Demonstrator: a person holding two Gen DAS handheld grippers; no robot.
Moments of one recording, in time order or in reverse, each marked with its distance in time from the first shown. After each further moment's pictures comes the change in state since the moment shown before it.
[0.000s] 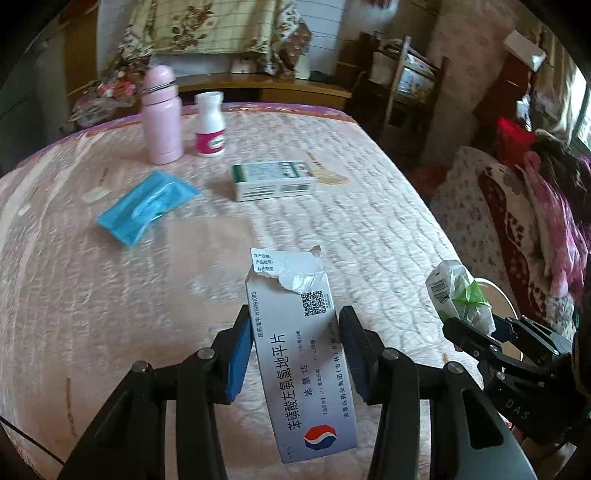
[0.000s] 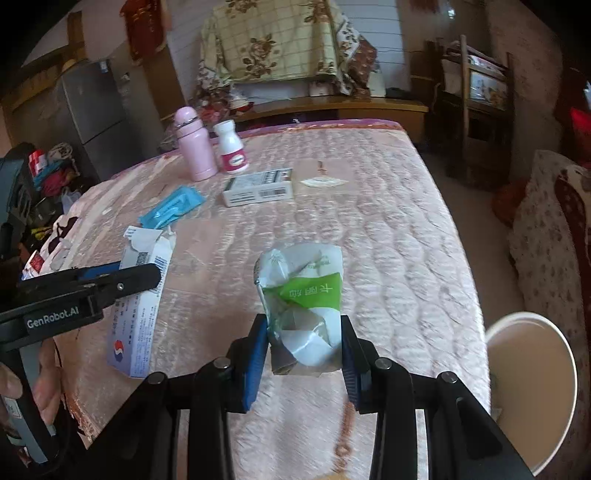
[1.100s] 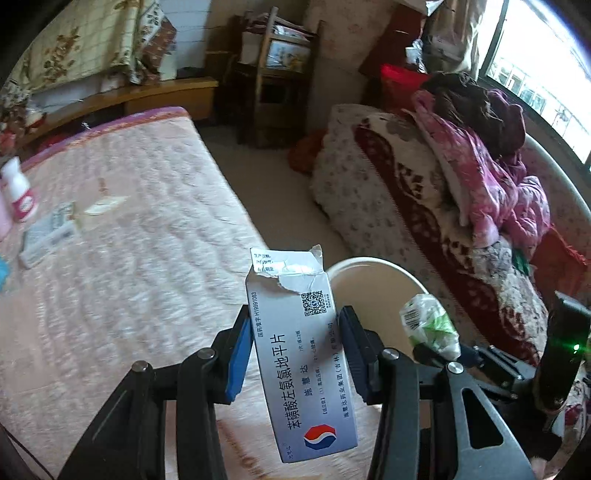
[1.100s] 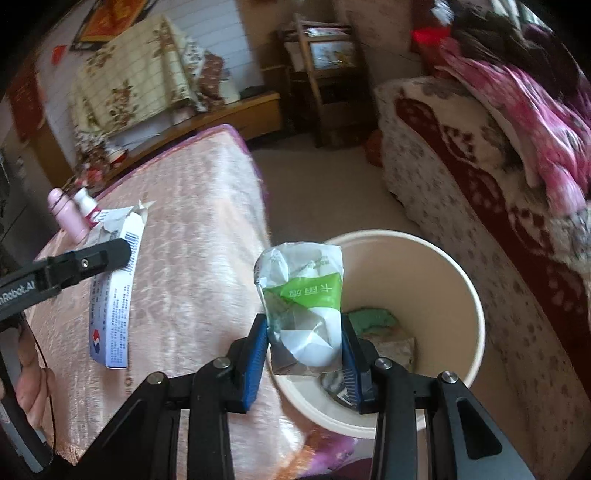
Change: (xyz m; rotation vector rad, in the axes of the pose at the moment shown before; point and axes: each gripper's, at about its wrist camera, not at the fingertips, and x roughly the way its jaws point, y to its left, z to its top) left arm 0.050 -0.209 0.016 0.253 0.062 -0.318; right arm -0.082 -0.183 -0.080 0.395 -0.016 -0.281
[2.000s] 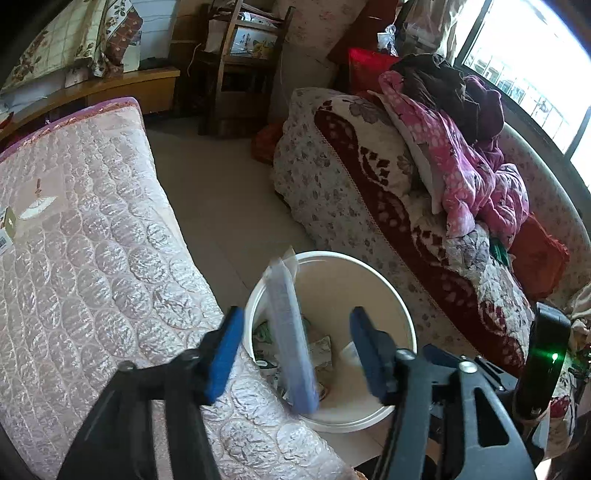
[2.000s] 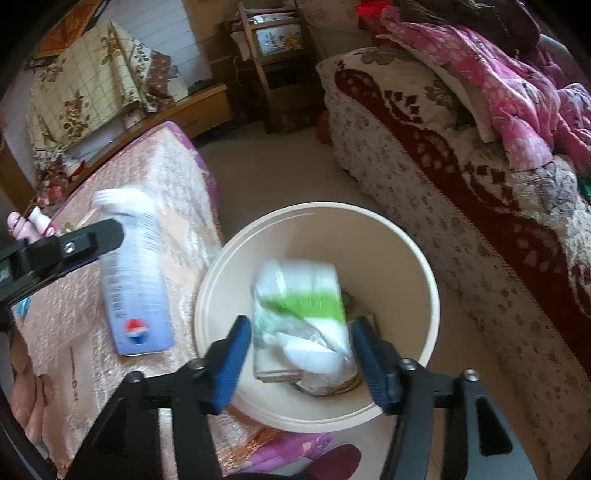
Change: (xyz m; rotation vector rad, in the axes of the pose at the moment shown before) left arm 0.048 -0.042 0.006 0.036 0.027 -0.111; right arm 0.014 -0.058 -0.011 0.109 0.047 -0.129
